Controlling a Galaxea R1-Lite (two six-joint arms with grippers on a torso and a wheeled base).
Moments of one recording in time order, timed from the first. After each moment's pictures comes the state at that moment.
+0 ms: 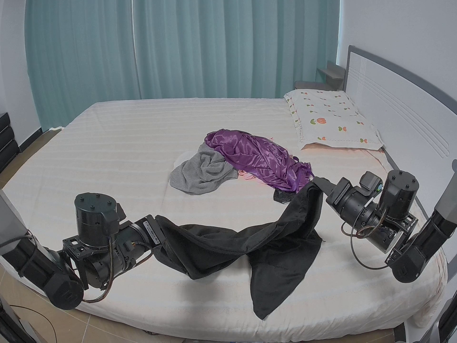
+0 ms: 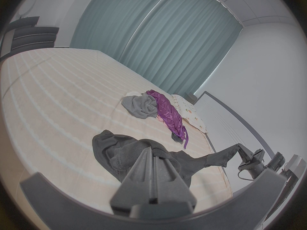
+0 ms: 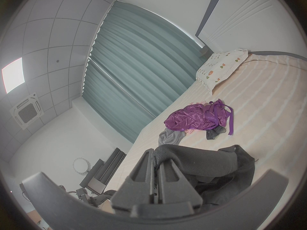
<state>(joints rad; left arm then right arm) -0.49 1.78 -0.40 -1.00 0.18 -0.72 0.44 1.94 -0.48 -1.42 0.01 0.81</state>
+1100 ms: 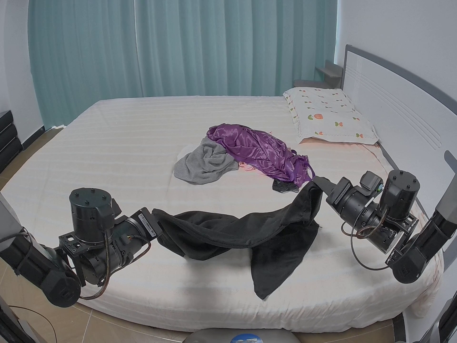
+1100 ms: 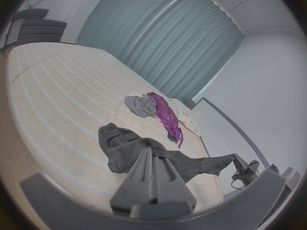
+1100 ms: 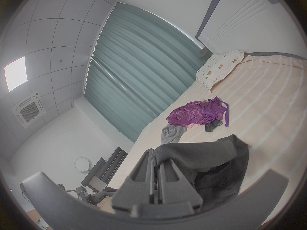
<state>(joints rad) -0.48 1.76 -0.41 -1.00 0.18 -0.79 0.45 1.93 -0.47 -1.42 0.00 0.81</state>
